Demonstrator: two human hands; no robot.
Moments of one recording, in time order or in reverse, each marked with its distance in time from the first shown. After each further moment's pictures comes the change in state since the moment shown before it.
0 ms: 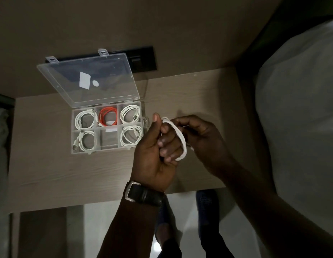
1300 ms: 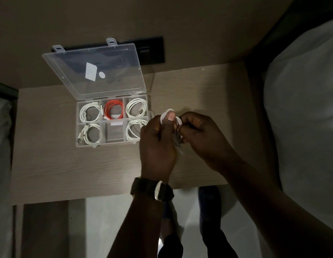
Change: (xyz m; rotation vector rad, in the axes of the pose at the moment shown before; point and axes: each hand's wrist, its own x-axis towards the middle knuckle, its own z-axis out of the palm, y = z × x) left_hand -0.001 -0.001 -0.022 1.199 0.470 0.575; right_hand 0.004 -0.014 0.024 -0.244 -0.025 0.110
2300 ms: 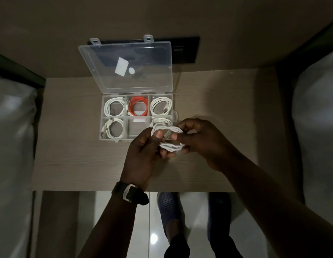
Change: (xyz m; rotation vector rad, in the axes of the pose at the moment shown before) left_hand 0.012 -0.048 -0.091 -0.348 -0.205 -0.222; right_hand 0.023 -0.007 0.052 0.120 -0.179 0.232
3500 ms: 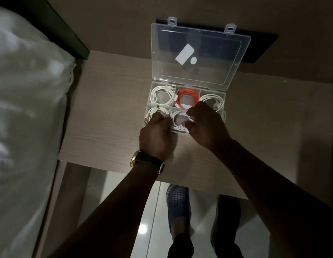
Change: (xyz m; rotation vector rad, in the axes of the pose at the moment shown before) left_hand 0.030 -0.016 -0.089 1.130 0.328 0.445; right_hand 0.080 0.020 0.086 -1.158 0.141 -0.518
